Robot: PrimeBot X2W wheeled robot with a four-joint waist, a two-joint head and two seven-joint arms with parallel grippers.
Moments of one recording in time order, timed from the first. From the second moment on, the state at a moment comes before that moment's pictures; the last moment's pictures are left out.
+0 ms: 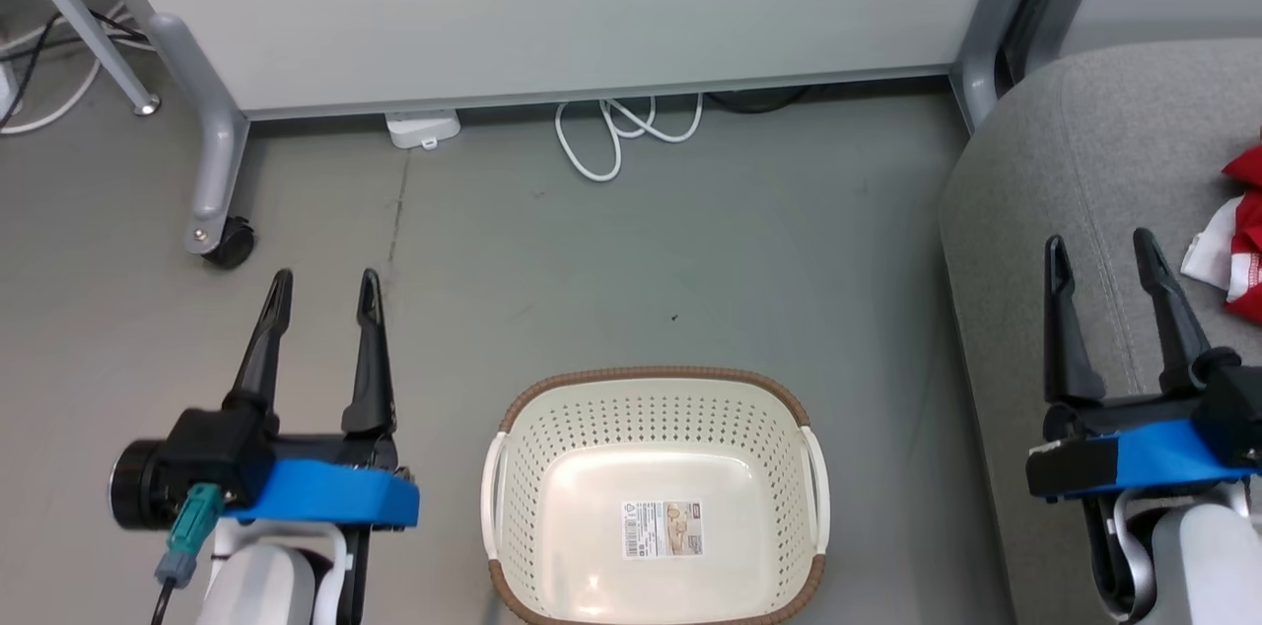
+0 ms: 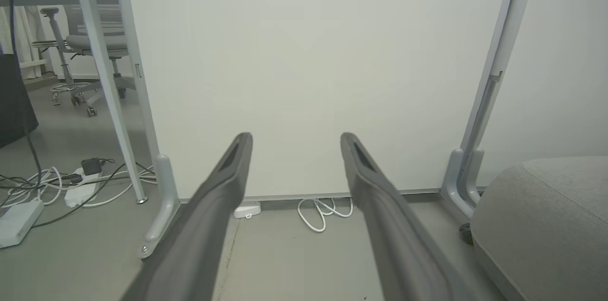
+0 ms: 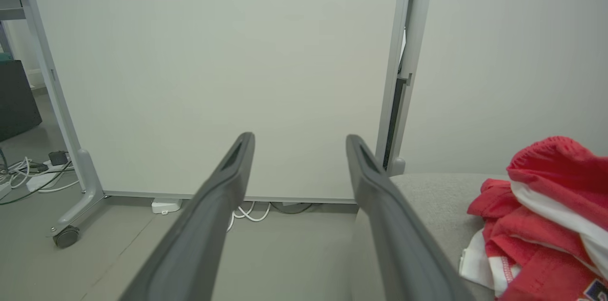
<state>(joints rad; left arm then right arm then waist) -0.19 0.13 -0.13 0.18 -0.22 -0.04 -0.26 -0.22 -0.07 -0.14 0.15 0.03 0.13 -0.26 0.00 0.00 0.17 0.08</state>
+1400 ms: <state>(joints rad) -0.03 0.05 -0.01 0.28 -0.24 -0.12 -0.23 -0.08 -0.04 -0.13 0.25 0.17 0.13 -0.22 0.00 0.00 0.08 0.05</state>
